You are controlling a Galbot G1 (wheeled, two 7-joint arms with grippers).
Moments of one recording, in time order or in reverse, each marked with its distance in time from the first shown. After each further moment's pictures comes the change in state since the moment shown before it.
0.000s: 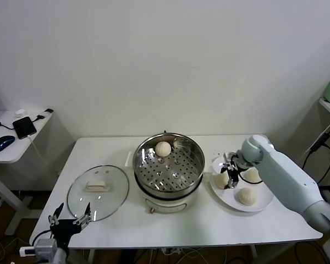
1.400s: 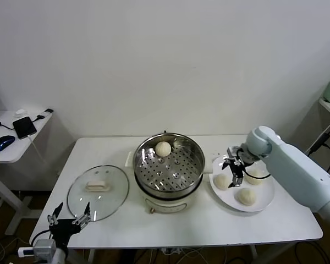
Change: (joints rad) left arm 0.007 0.005 -0.003 -0.008 -0.009 -0.002 -0.001; right arm 0.048 -0.081 -0.070 0.123 0.068 -0.008 -0.078
